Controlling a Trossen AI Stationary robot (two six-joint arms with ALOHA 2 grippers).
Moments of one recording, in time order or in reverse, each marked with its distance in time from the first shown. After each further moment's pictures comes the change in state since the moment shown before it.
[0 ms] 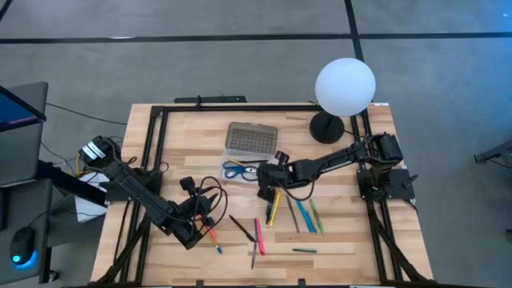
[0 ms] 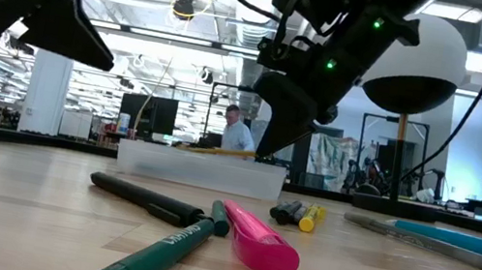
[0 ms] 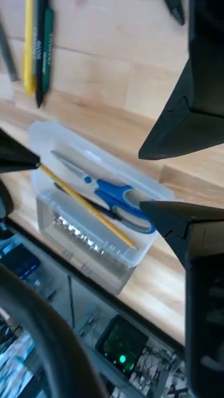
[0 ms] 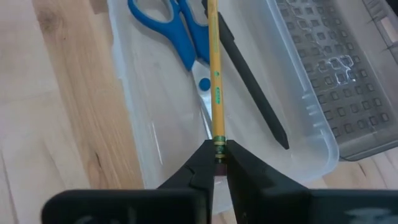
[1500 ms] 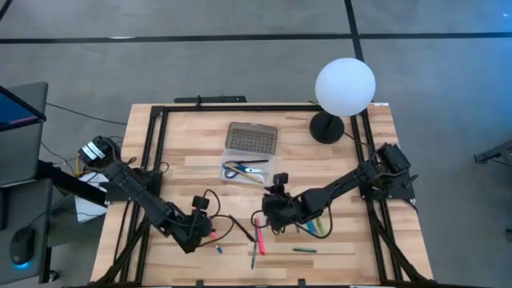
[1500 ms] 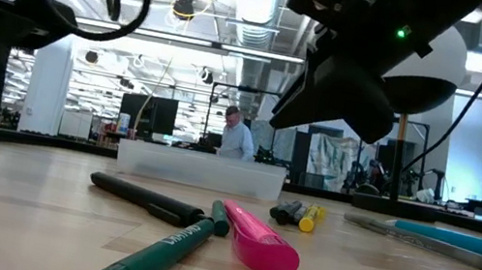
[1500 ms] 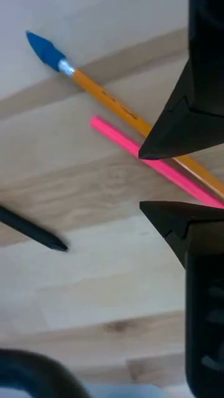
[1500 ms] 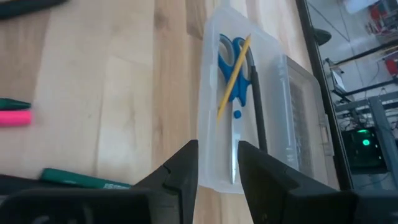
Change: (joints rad) left arm -0.011 0.000 0.000 0.166 0.732 0.464; right arm 0.303 -0.003 0.000 0.010 0.326 -0.323
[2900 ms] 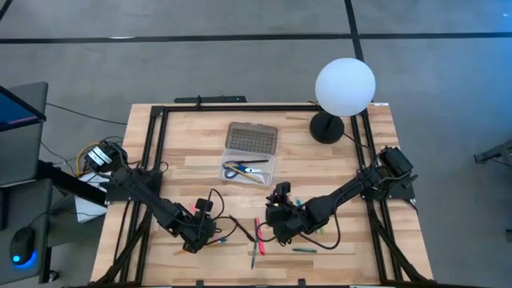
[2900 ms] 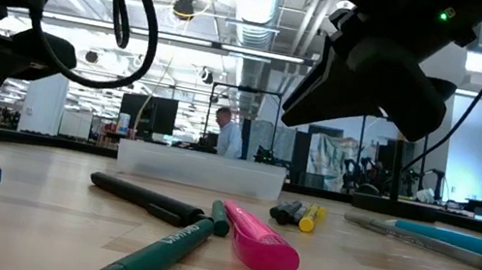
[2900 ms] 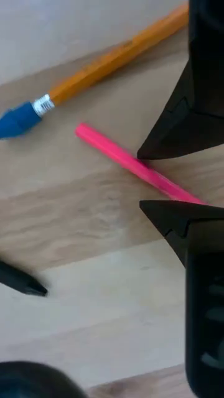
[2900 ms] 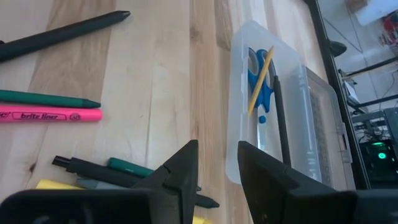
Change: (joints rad) left arm 0.061 0.096 0.005 -0.015 0.131 0.007; right arm 0.079 0.000 0.000 -0.007 -0.003 0.053
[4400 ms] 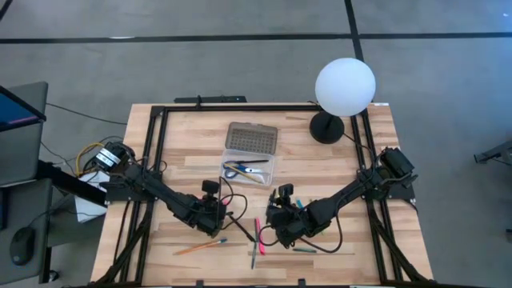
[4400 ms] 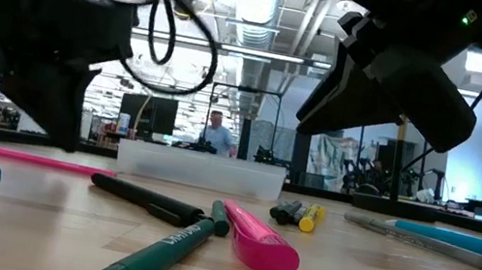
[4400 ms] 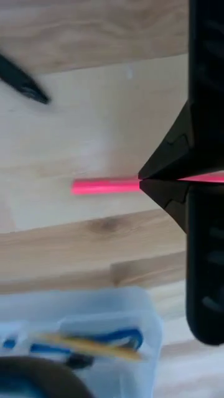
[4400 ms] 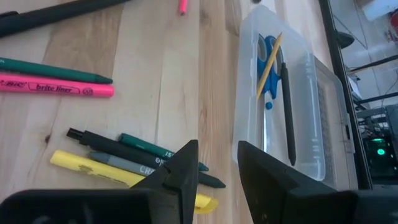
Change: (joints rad) left arm 0.158 0.063 0.109 -0.163 -0.247 0.105; right arm 0.026 0.000 0.000 -0.077 -0.004 0.045
